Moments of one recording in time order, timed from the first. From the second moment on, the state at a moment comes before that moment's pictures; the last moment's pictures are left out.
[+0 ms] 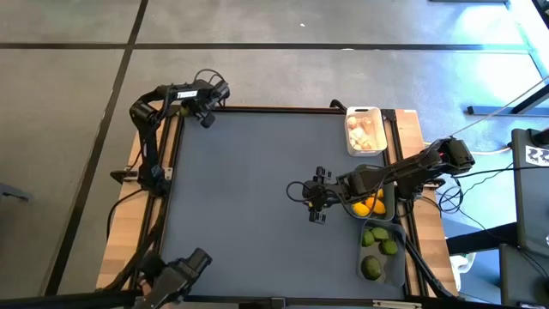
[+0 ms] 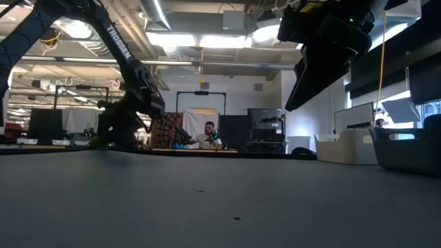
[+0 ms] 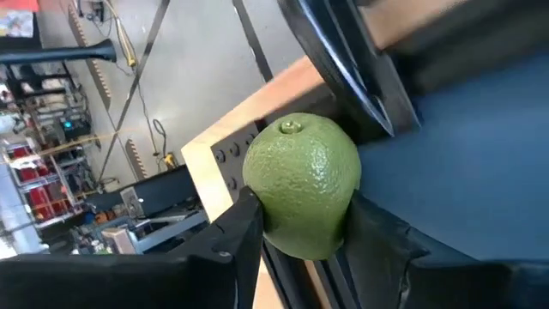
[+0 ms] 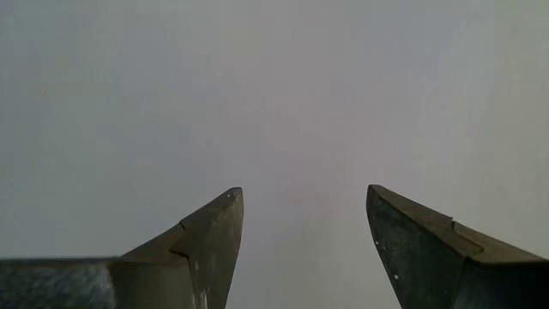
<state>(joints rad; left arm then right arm) 1.02 1.99 1.25 -0.96 -0.82 -0.11 0.25 1.52 0.98 -0.46 0.28 0.31</state>
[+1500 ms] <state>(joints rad) -0.17 1.31 1.25 -0.78 -0.49 -0.45 0.25 1.53 0.98 0.02 0.17 0.19</state>
